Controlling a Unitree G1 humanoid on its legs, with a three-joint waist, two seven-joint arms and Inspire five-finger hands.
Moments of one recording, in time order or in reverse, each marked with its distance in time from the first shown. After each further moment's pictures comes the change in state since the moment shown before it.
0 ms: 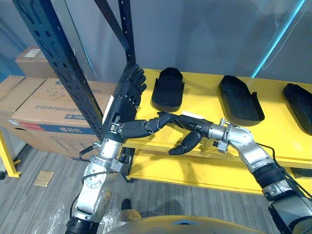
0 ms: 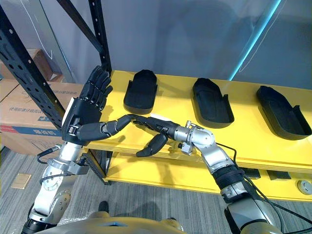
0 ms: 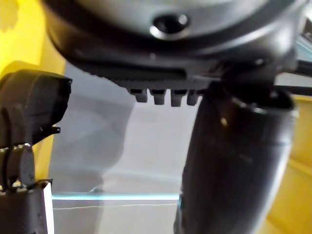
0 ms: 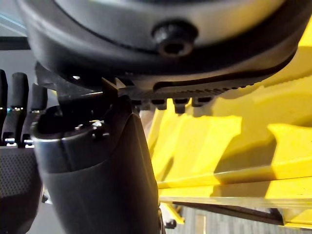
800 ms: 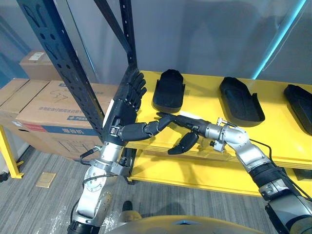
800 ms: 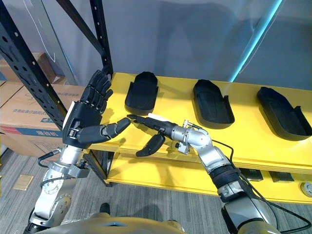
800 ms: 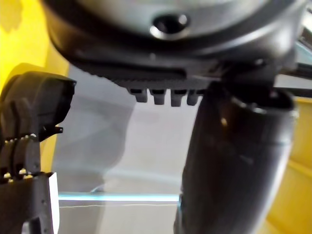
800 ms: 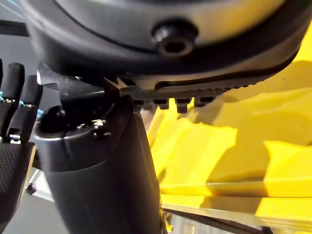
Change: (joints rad) left arm 0.035 -0.009 0.000 0.000 -0.005 0.000 -0.014; right arm -0.016 0.034 0.009 0.029 -0.111 -0.032 -0.044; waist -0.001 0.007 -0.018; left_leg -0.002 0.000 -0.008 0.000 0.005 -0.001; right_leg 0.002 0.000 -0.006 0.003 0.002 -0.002
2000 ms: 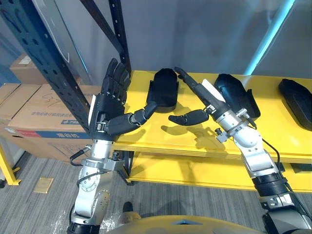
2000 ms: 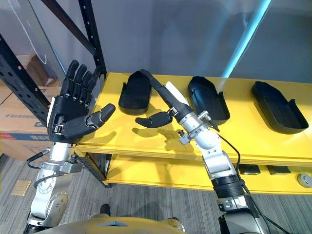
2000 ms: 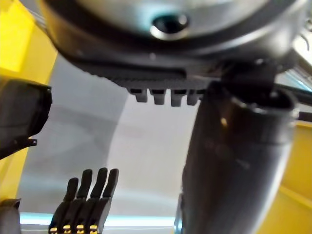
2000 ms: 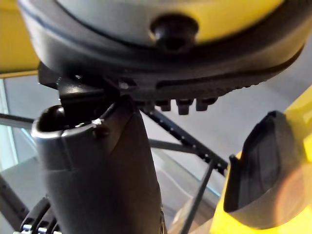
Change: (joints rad) left arm 0.004 -0.051 0.083 -0.058 -0.014 0.005 0.059; right arm 0.108 0.079 -0.208 -0.286 -0.084 -0.103 -0.359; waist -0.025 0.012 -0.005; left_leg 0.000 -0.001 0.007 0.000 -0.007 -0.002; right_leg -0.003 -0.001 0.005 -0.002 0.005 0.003
